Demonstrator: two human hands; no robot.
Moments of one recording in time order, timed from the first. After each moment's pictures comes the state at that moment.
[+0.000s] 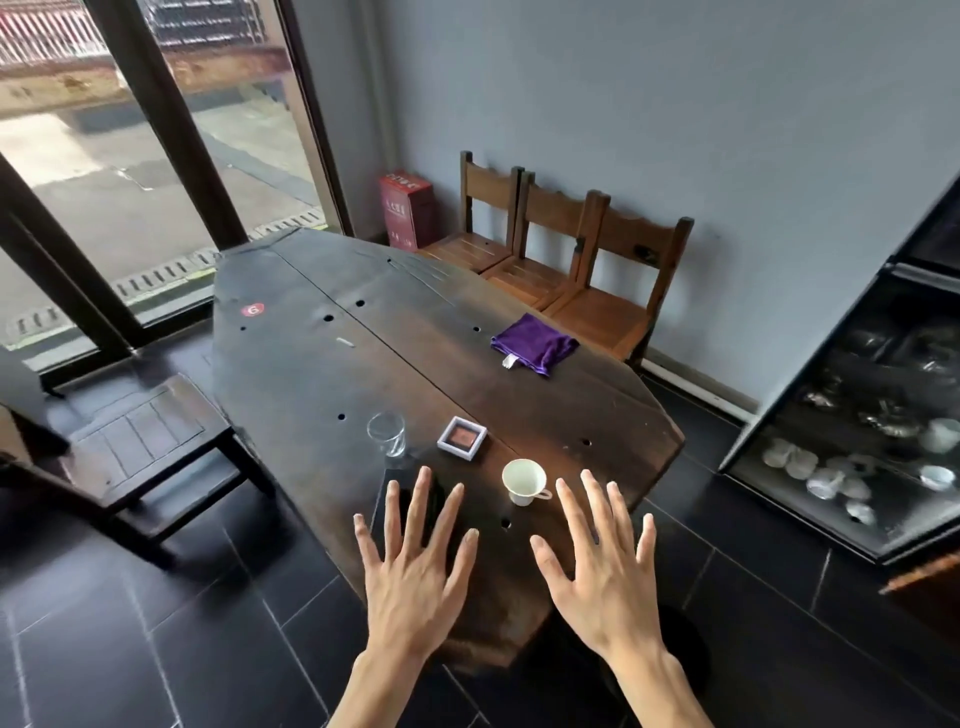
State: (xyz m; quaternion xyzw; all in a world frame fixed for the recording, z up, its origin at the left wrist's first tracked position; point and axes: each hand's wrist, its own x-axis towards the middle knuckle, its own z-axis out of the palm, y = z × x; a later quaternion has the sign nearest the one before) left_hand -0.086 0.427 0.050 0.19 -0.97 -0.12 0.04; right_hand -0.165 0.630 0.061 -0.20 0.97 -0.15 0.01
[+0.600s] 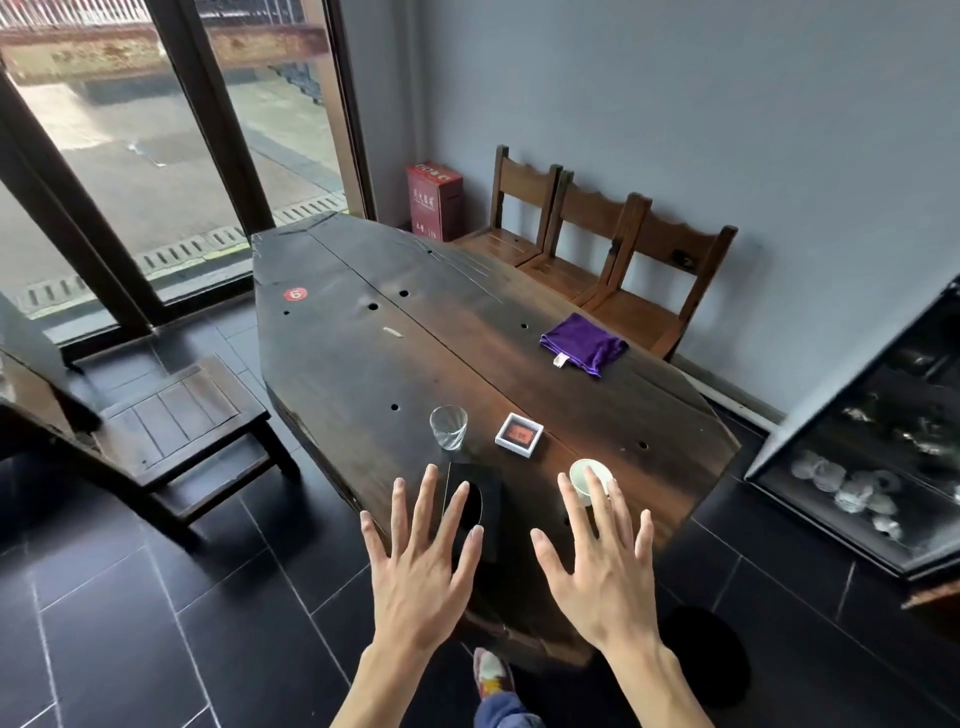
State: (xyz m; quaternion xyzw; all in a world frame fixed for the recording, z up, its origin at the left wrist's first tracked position) left_hand -0.034 0.301 0.044 0.19 -0.97 -0.15 0.02; right_hand -0.117 0.495 0.060 -0.20 0.97 -0.14 0.00
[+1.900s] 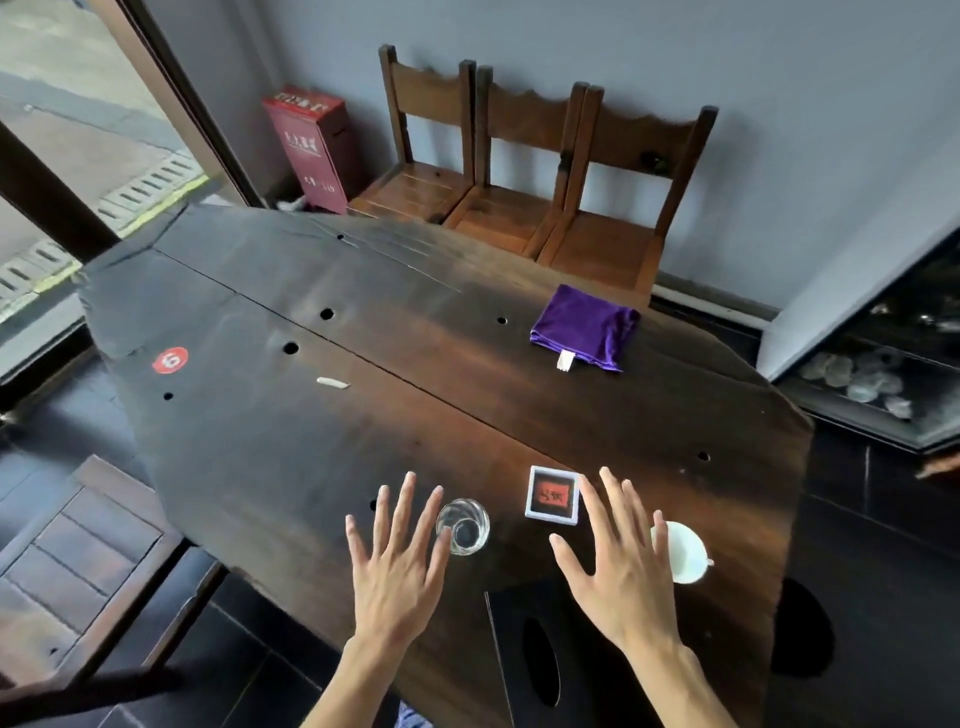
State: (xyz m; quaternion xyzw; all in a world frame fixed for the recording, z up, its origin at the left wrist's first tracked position) left_hand -0.318 0.073 -0.068 0.07 -0.99 -0.09 -0.07; right_hand -0.345 0.332 -0.016 -0.04 0.99 -0.15 0.05
